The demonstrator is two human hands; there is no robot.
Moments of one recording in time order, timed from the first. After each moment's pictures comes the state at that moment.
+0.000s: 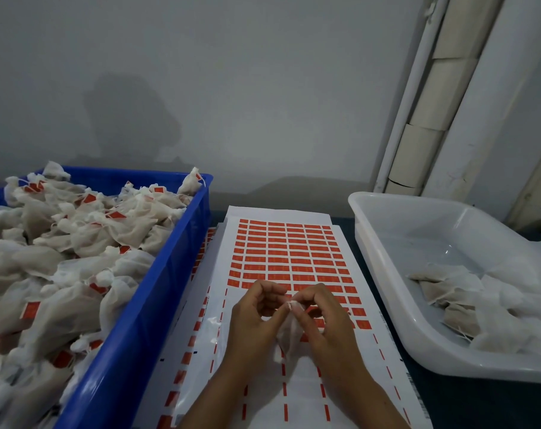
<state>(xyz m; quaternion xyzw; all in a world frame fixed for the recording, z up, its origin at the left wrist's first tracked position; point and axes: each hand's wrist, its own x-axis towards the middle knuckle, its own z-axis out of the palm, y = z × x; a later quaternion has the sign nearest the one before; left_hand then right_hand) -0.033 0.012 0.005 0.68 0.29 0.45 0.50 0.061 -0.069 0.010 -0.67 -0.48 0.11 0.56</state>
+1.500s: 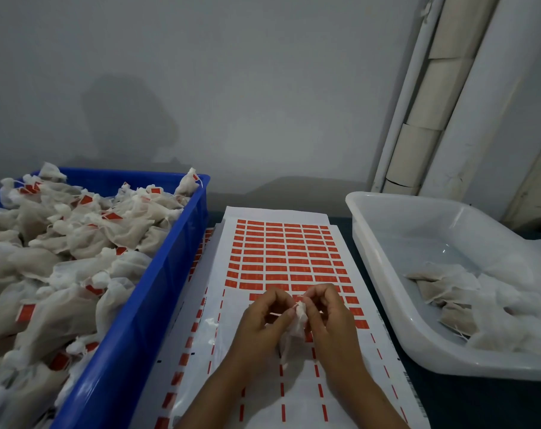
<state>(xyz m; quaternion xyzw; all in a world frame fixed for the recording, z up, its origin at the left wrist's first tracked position) -0.031 0.011 0.002 0.72 0.24 0.34 0.55 0.067 -0.064 0.008 -0.70 -0.41 0.10 0.58</state>
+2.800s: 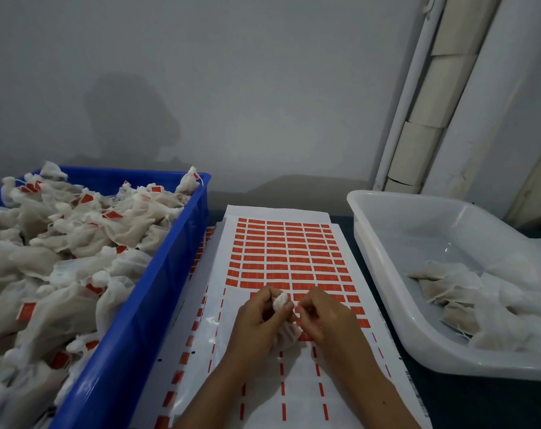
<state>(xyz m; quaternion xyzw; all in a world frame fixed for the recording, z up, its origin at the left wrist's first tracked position) -0.030 0.013 0.000 0.70 0.28 0.38 0.53 0.077 -0.066 0.026 -0.75 -0.57 -0.04 0.33</state>
